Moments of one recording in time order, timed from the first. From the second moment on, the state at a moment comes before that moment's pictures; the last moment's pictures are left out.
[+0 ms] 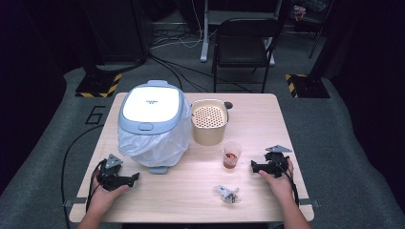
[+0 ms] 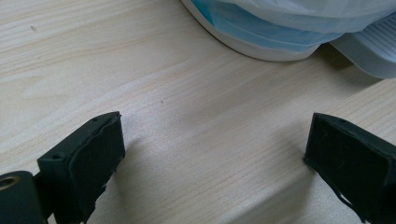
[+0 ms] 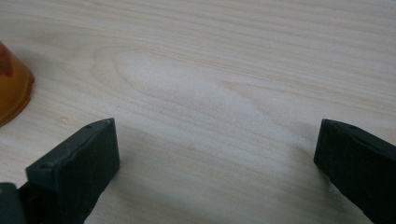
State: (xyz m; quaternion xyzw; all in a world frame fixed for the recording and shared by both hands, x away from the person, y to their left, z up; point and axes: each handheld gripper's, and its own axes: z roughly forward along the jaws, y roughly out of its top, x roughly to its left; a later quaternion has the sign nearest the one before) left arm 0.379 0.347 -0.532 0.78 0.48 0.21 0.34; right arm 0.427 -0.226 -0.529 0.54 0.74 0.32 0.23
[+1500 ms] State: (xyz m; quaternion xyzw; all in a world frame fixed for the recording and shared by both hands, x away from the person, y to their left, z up) left arm 0.341 0.280 -0.490 0.81 0.38 0.13 0.43; right arm 0.415 -0.223 -0.528 0.53 0.75 0.33 0.23
